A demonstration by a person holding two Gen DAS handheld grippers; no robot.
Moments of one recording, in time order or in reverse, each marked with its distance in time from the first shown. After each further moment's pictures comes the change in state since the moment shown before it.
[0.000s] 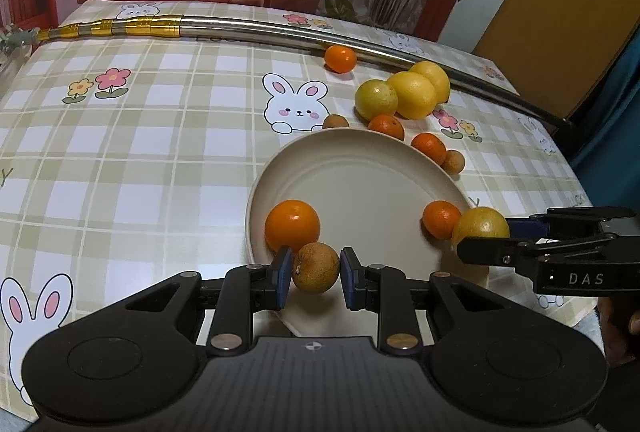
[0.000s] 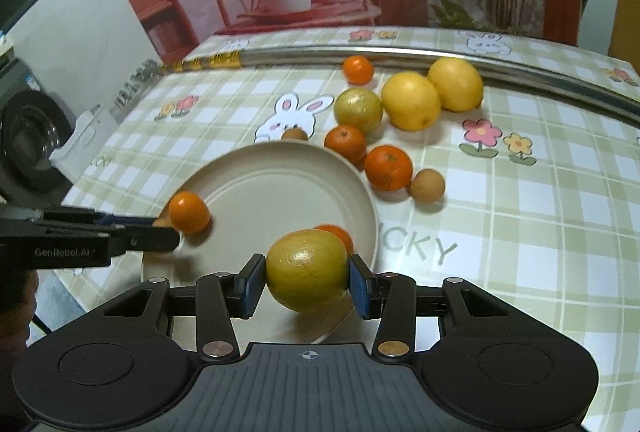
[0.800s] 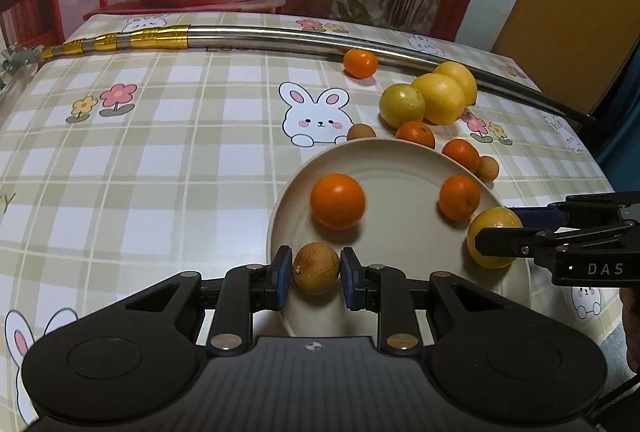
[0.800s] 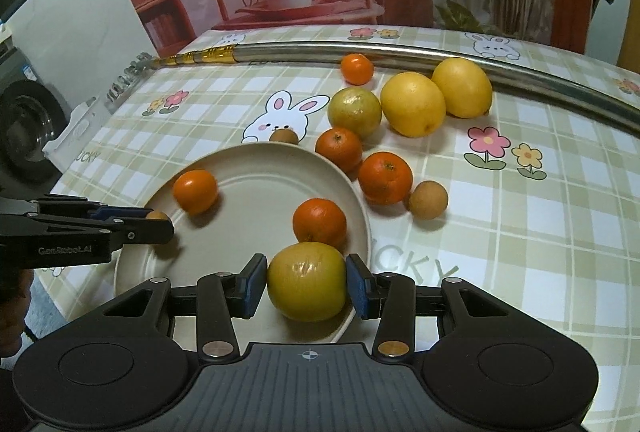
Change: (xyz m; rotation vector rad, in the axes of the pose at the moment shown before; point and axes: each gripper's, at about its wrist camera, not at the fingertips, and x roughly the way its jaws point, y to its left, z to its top) left arm 0.021 0.001 0.008 0.039 -0.029 0.070; right arm 0.024 -0.008 0.009 -0.031 -0.011 -0.013
